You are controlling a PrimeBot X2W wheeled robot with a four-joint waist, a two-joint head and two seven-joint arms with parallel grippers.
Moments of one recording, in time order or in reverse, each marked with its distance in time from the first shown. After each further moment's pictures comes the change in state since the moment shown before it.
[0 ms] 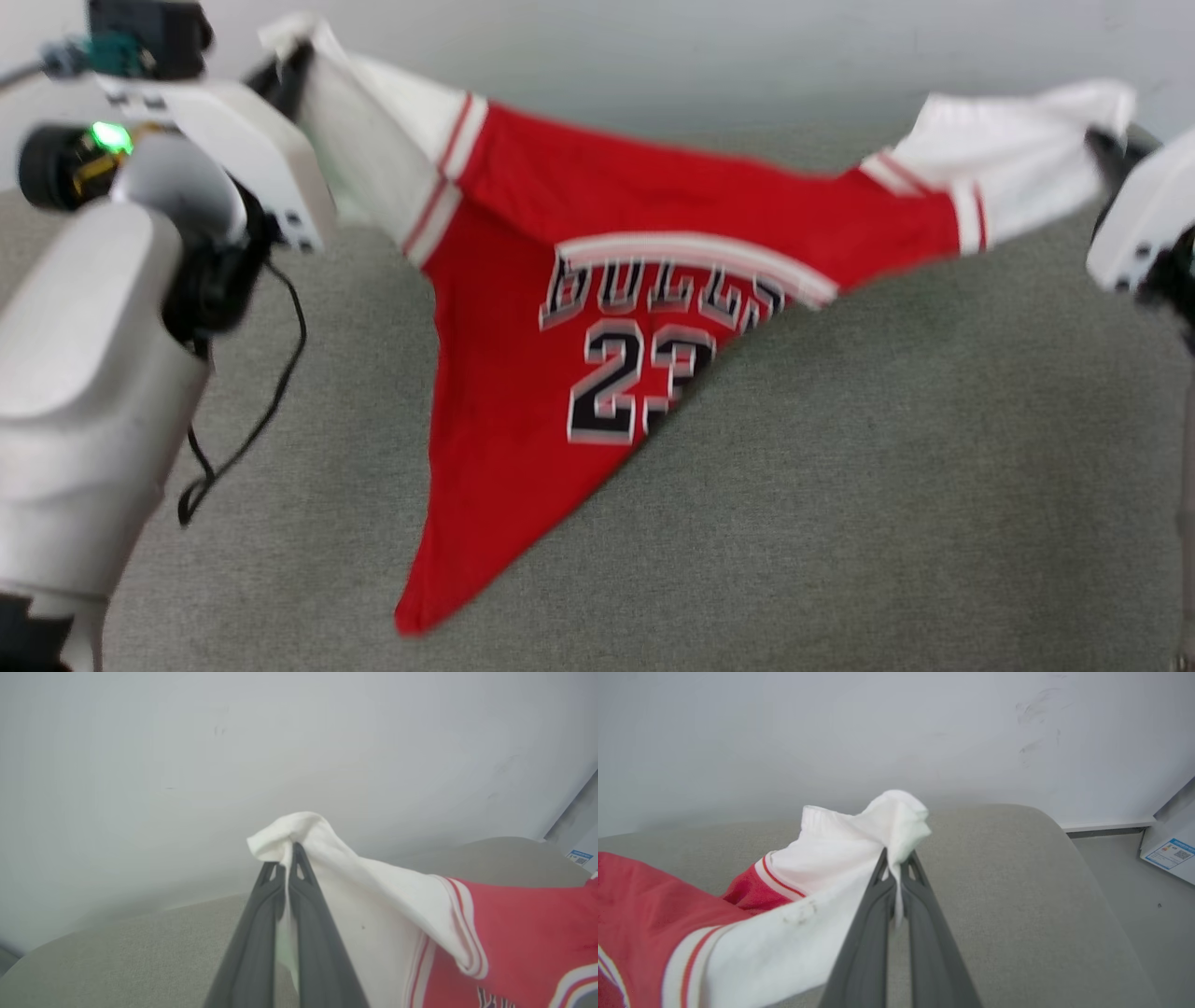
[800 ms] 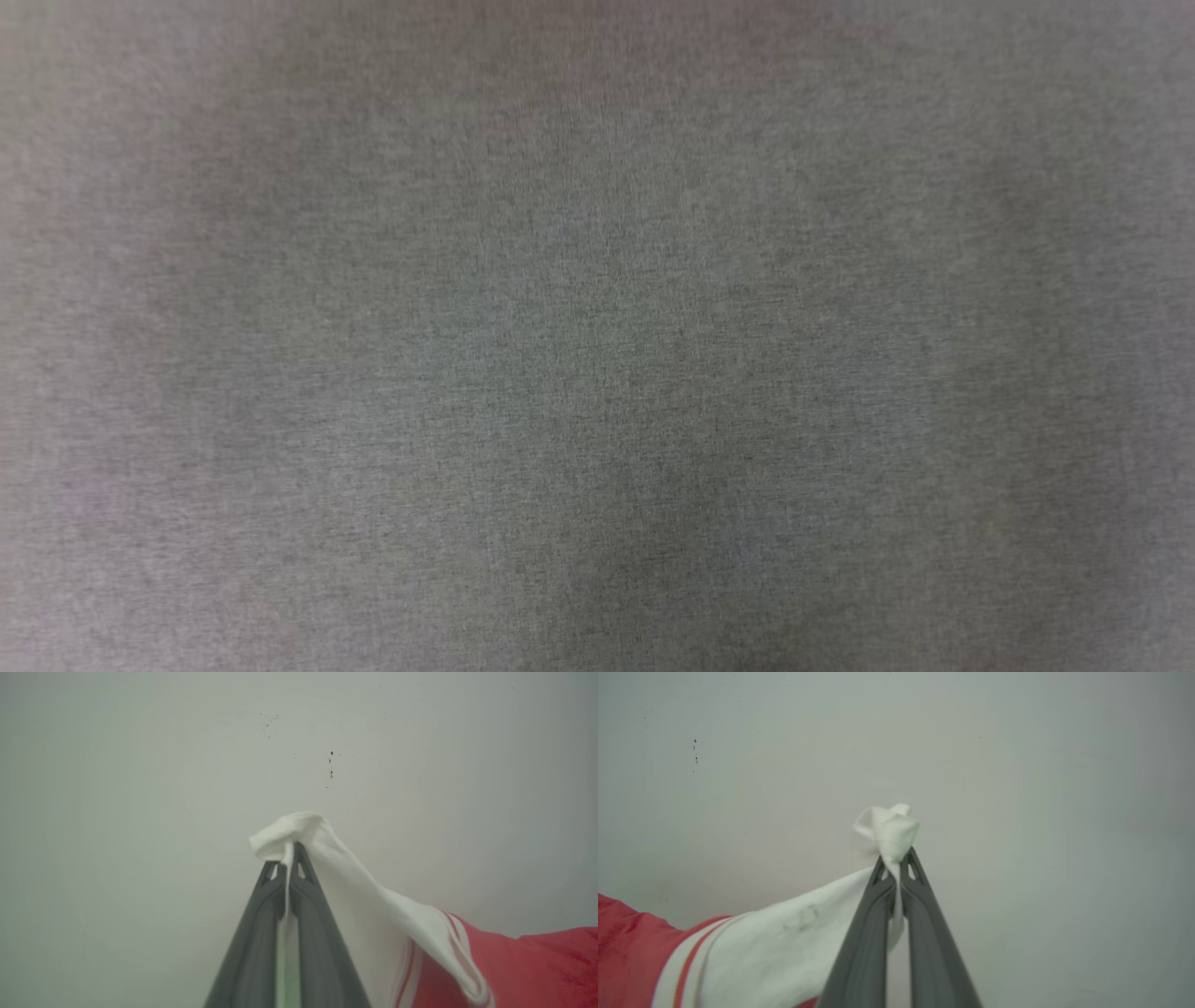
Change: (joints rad) left arm -0.762 -0.049 0.105 0.328 0.105 -0.095 -0.353; right arm -0.946 0.025 0.114 0.406 -0.141 0.000 -0.546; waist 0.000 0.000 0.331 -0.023
